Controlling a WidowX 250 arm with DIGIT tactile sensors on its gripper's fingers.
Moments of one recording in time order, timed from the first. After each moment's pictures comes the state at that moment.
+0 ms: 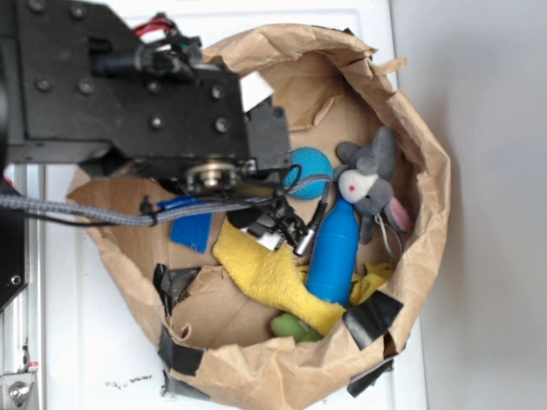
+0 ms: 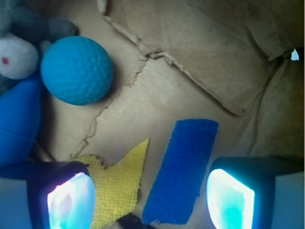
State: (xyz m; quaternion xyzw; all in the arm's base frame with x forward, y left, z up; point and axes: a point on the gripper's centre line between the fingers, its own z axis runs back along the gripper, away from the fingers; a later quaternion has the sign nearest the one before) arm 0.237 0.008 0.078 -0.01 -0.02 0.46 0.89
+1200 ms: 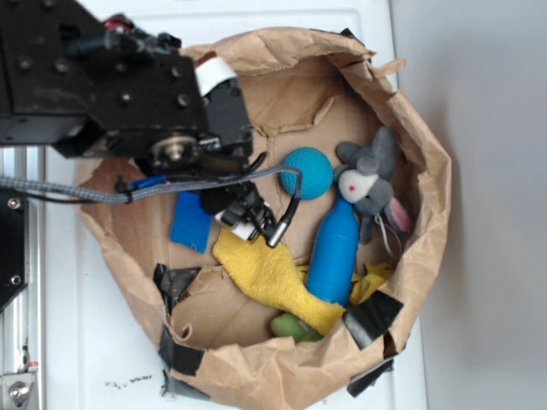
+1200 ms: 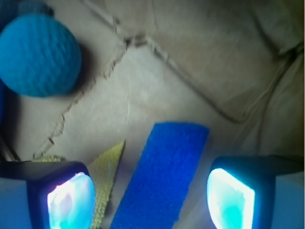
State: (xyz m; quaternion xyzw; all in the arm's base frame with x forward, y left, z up) arm 0.225 0.019 0.055 -0.04 -0.03 0.44 0.90
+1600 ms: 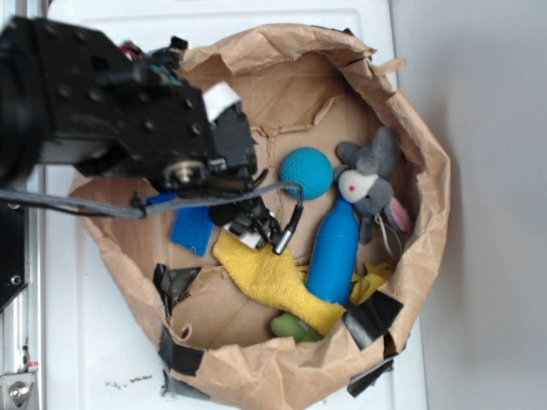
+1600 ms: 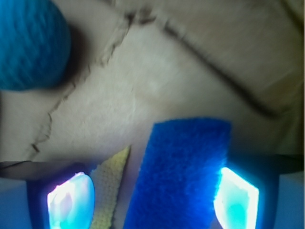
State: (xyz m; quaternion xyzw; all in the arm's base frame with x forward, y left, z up) arm 0.231 0.012 0.031 -0.03 -0.03 0.44 0.90
